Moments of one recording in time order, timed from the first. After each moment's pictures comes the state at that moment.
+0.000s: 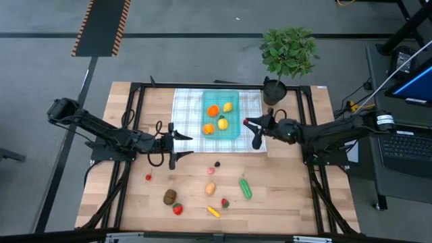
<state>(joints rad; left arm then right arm) -0.28 1.01 0.33 0.49 -0.44 -0.02 -0.05 1.19 0.35 0.65 0.39 0.07</state>
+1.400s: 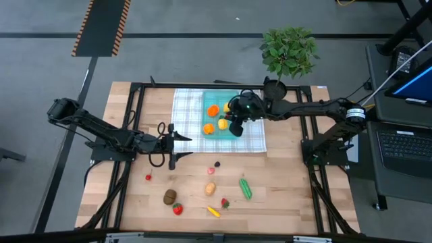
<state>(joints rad) -0.28 1.01 0.33 0.41 -0.44 -0.02 -0.27 1.57 1.03 -0.16 -0.01 0.05</state>
